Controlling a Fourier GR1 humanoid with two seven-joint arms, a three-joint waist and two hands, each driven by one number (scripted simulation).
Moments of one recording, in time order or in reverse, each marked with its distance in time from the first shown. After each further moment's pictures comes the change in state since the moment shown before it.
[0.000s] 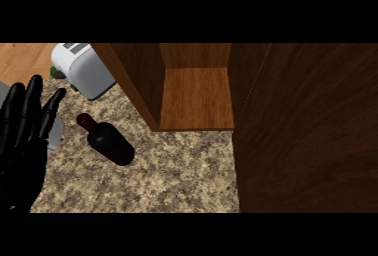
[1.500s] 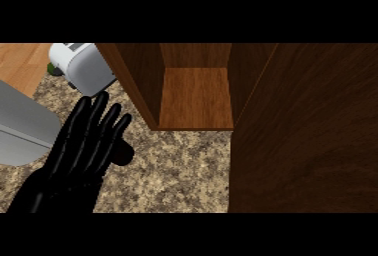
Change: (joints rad) left arm -0.053 -0.114 -0.365 -0.214 0.088 0.237 0.492; right arm 0.132 -0.064 0.037 -0.294 -0.297 0.175 0.369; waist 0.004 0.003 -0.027
